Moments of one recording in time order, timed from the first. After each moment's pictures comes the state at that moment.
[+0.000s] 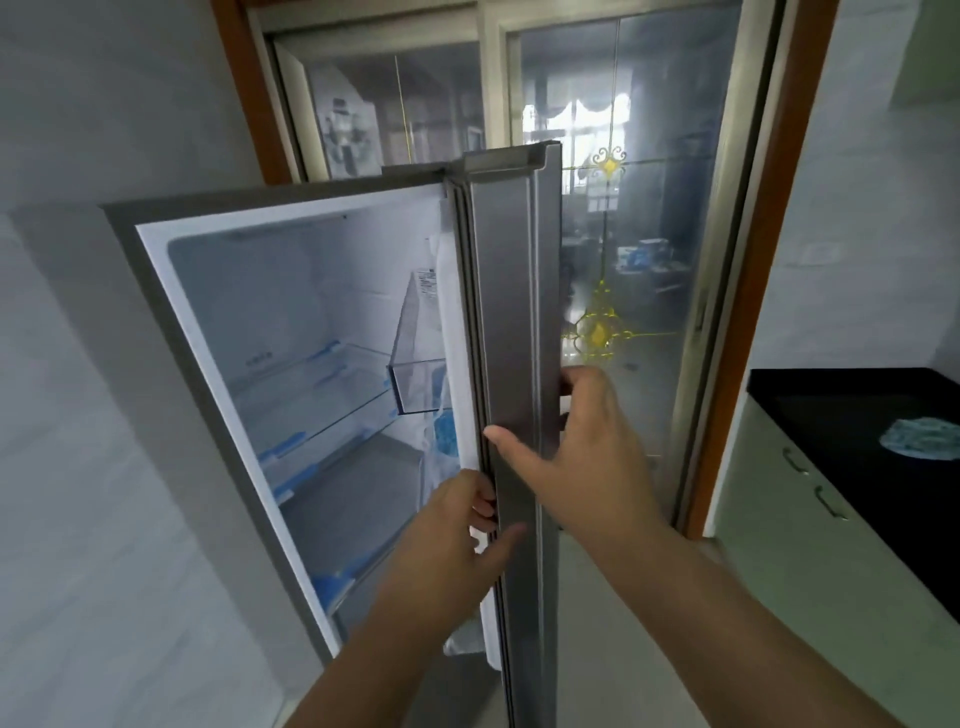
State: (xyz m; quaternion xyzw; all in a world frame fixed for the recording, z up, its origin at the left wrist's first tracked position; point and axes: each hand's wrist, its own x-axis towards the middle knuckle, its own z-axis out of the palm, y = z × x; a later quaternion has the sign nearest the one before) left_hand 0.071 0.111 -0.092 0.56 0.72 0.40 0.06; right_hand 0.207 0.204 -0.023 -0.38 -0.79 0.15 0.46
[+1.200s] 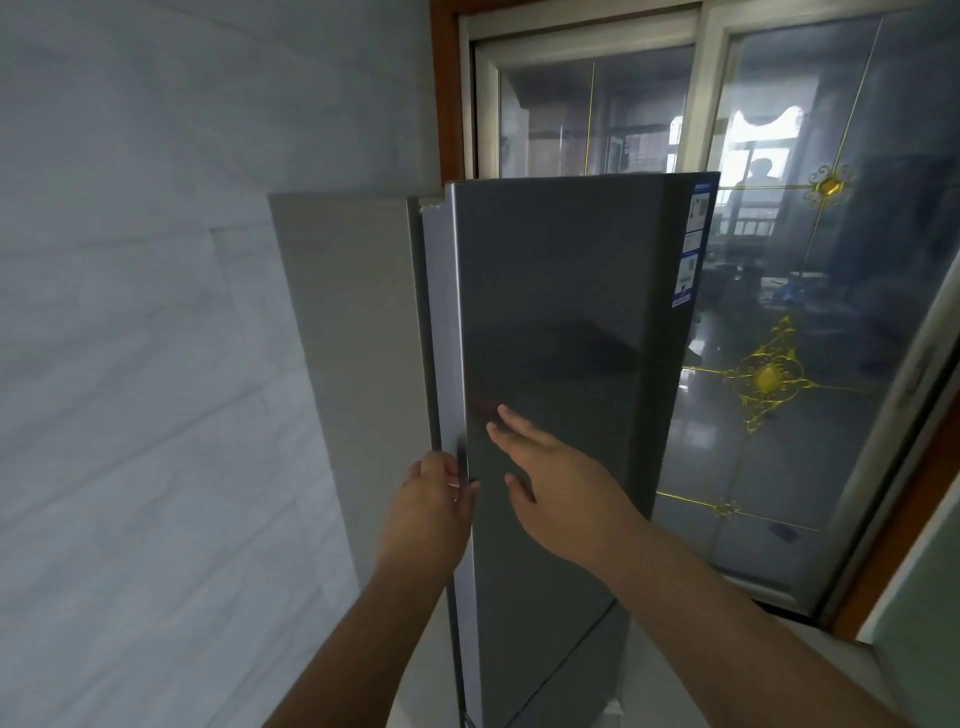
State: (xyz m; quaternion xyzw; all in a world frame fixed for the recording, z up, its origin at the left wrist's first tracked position) left_hand -0.150 0.037 -0.083 0.34 0.86 0.38 -0.04; right_hand -0.021 0.153 -0.037 -0.15 -0.95 0.15 0.21
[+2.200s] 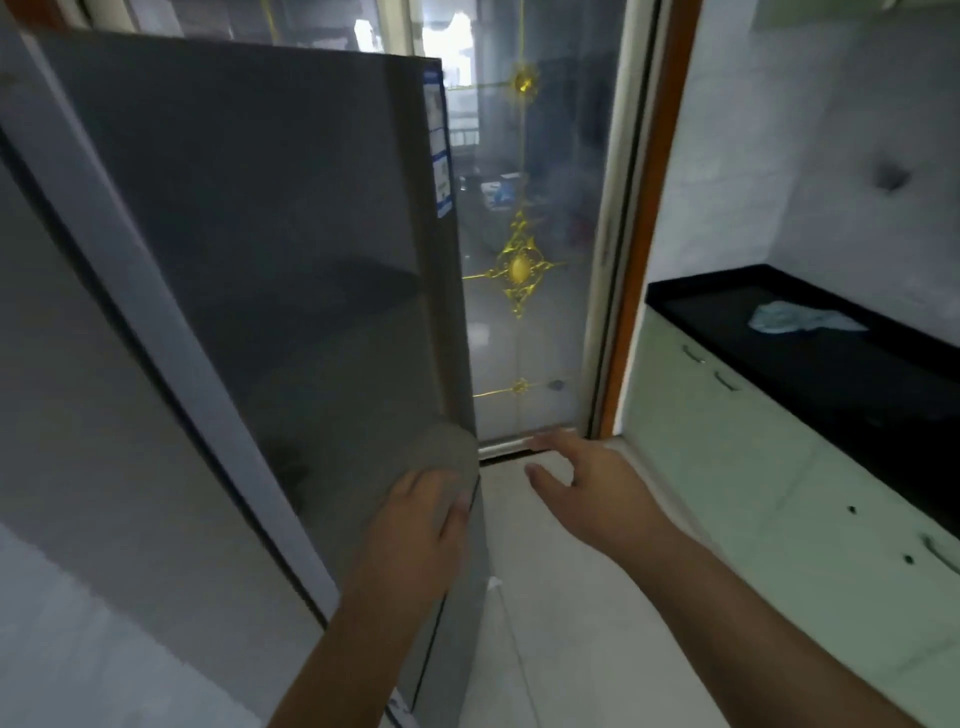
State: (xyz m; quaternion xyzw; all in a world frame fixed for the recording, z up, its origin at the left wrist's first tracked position) left_hand -0.112 0.093 -0.131 0.62 0.72 0.29 0.13; right_hand 0.093 0.164 -0.114 -0.55 -0.76 0.22 0.26
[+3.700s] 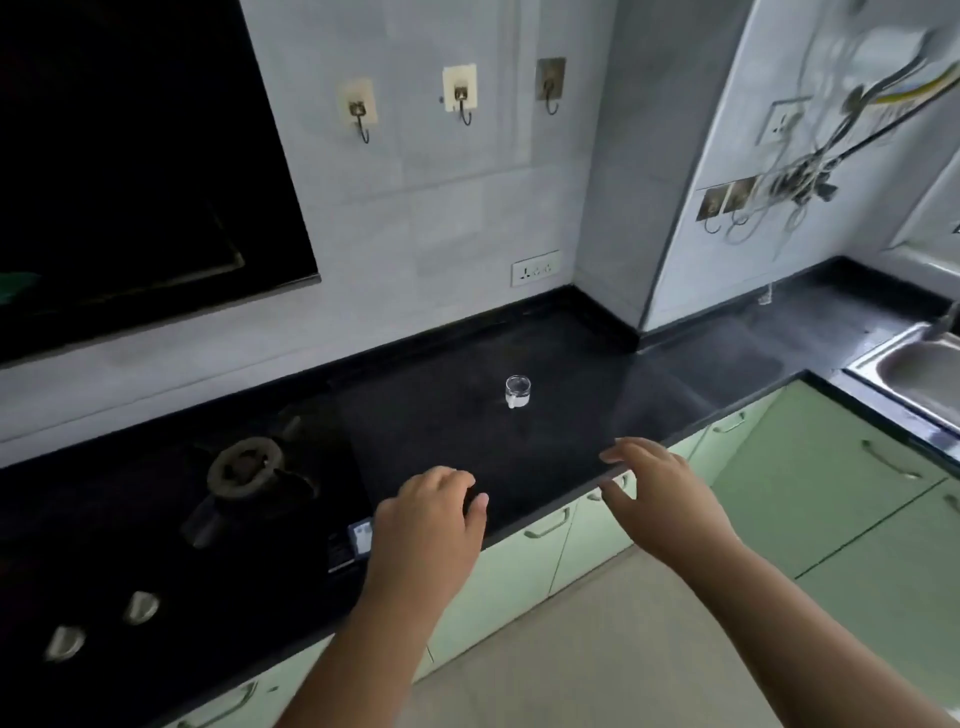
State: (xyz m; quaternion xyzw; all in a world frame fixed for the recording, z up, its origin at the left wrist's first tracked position) left_hand 0.876 0.001 -0.208 0.99 -0.06 0.05 0.14; right_hand 0.883 -0.261 -0.199 -0.98 0.04 -0.01 0.19
